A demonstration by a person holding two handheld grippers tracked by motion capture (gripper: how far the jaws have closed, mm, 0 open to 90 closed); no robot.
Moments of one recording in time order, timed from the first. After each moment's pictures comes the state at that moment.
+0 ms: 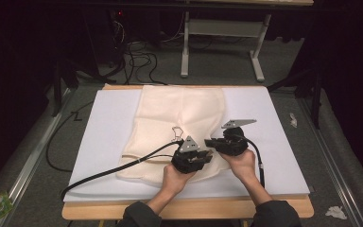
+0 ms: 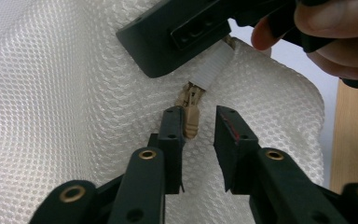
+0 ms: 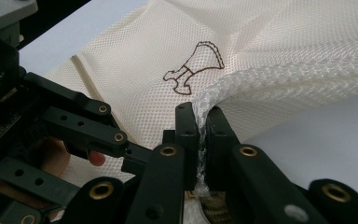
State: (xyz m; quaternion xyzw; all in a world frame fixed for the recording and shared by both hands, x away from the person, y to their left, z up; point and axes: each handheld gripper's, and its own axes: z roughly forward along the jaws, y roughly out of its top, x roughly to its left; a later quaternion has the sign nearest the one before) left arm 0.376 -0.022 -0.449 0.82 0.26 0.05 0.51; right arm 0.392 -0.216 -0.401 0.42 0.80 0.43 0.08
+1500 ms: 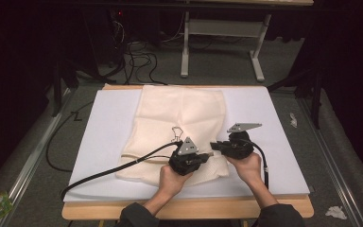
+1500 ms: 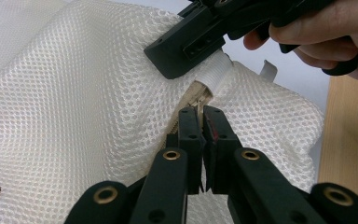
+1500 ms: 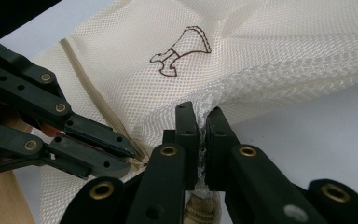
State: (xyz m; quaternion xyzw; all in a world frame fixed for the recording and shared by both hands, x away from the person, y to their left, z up) left arm 0.367 -0.014 -0.437 0.83 0.24 0.06 0.50; right arm 0.385 -0.232 -0.410 0.41 0.81 0.42 0.09
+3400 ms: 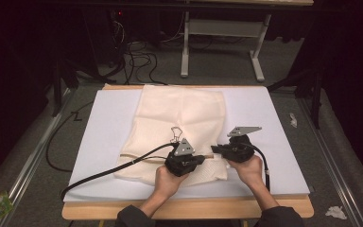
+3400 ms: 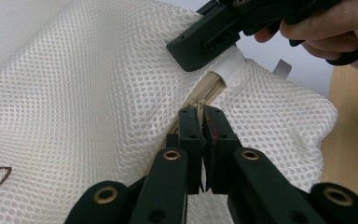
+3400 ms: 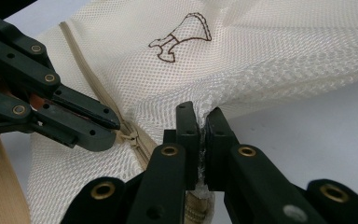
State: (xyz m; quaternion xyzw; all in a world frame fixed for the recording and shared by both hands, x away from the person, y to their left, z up) left arm 0.365 -0.004 -0.438 0.84 0.24 0.06 0.48; right arm 0.380 -0.236 -0.418 0.40 0.81 0.41 0.09
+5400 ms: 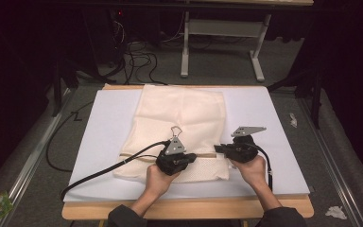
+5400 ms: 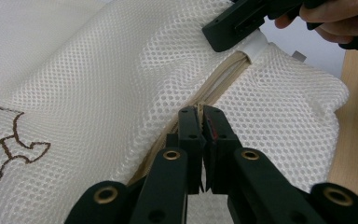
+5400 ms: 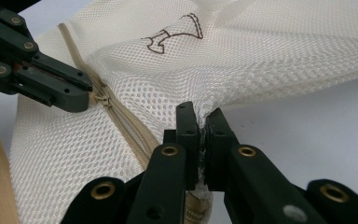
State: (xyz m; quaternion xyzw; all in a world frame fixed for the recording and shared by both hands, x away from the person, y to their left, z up) left arm 0.368 0.021 -0.430 0.84 0.24 0.08 0.47; right arm 0.377 -0.245 -0.416 0.40 0.81 0.42 0.10
